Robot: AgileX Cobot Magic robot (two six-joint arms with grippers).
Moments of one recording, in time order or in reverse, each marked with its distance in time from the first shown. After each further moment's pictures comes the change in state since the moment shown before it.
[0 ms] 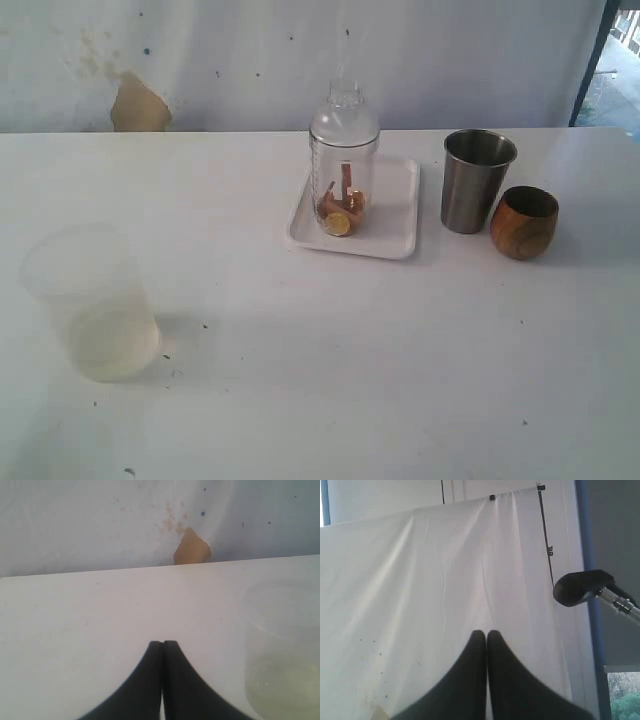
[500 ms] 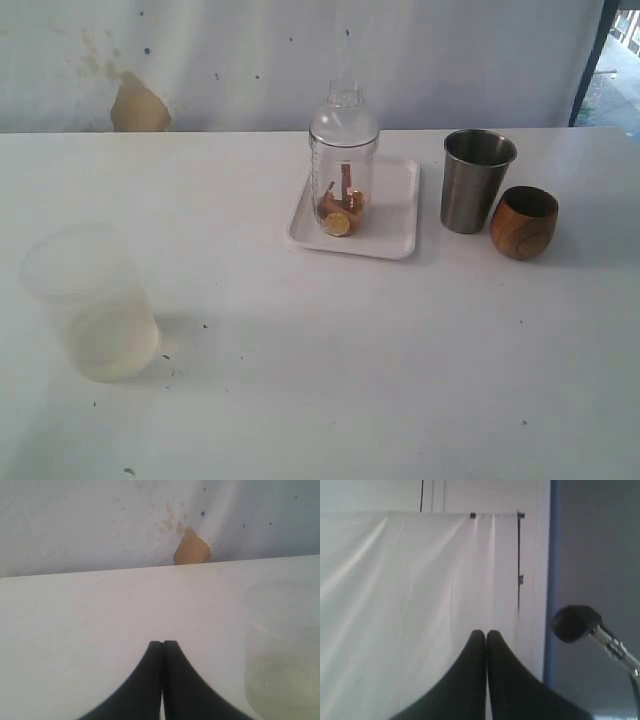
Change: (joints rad) left arm 0.000 0.000 0.000 0.000 0.000 0.000; right arm -0.090 0.000 0.186 -0.066 -0.257 -0.095
